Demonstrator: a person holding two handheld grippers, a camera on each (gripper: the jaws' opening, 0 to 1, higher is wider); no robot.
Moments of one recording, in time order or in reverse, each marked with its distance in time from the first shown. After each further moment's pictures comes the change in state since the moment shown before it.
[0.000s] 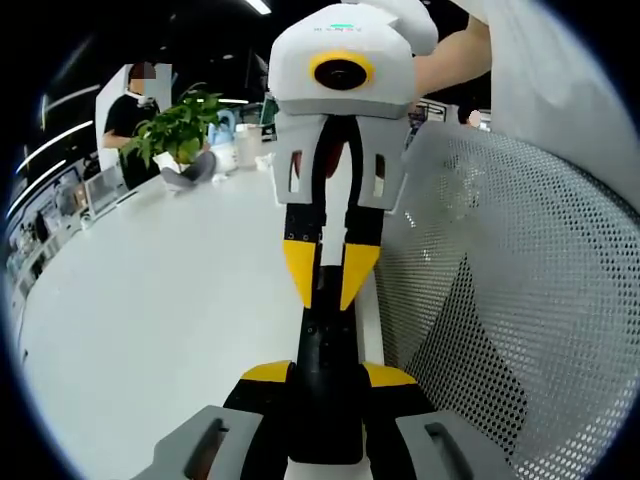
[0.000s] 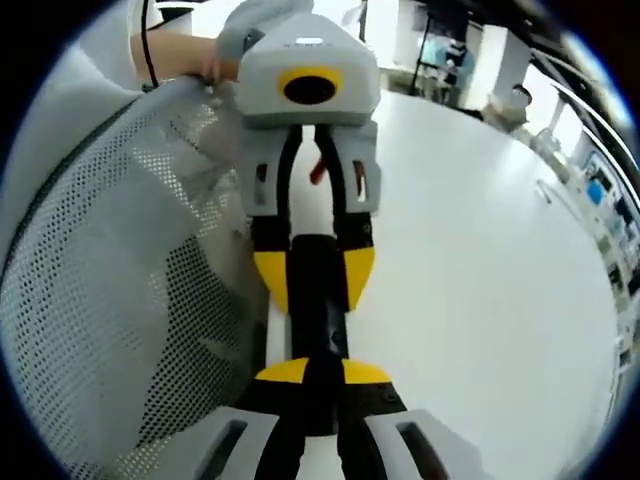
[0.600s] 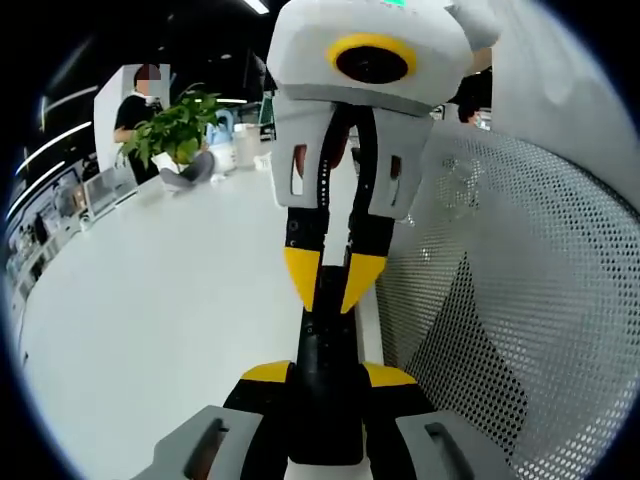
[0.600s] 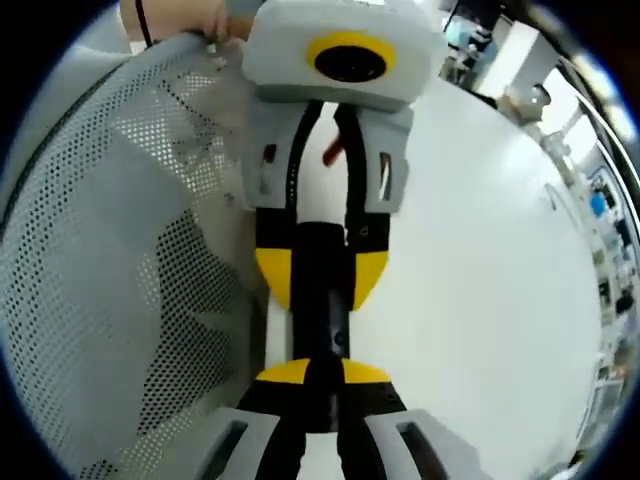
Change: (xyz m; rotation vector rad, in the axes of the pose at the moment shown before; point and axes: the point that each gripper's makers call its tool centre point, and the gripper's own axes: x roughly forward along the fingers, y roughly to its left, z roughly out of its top) left arm 0.000 0.000 0.001 0.007 0.005 -0.002; right arm 0.001 0.001 -0.001 0.001 0.024 -0.087
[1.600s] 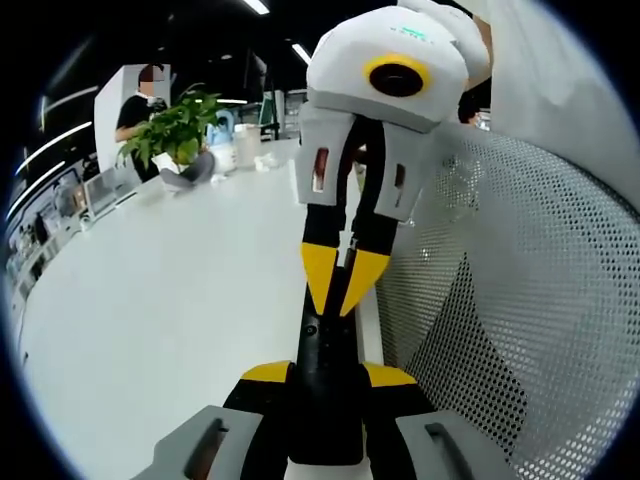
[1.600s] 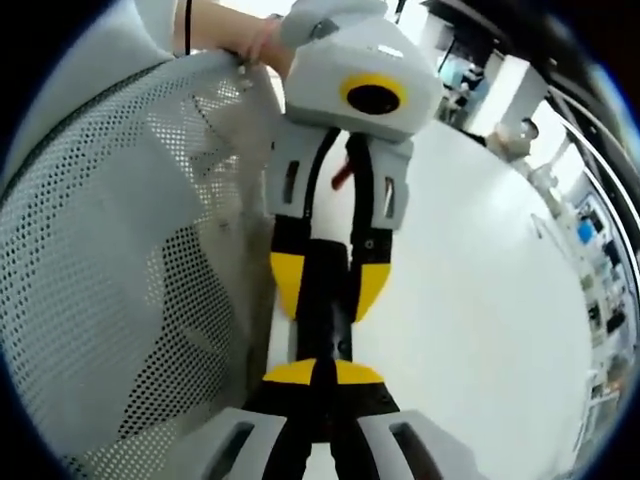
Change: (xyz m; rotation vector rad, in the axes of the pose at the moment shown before) left arm 0.000 0.000 0.000 -0.001 -0.003 0.000; right arm 0.001 0.004 0.005 -0.119 -0.078 -0.034
